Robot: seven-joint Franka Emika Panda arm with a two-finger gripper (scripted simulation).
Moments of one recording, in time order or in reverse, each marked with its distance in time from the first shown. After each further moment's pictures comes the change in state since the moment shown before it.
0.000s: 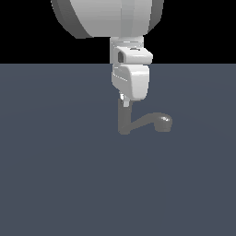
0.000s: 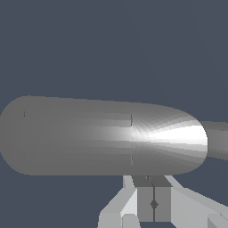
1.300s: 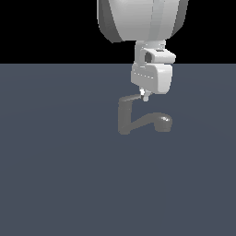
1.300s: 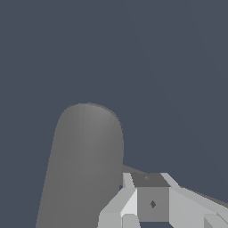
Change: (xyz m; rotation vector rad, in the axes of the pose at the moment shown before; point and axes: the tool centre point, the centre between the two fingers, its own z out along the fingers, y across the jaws) arm 0.085 -0.031 0.000 -0.001 -0.002 0.009
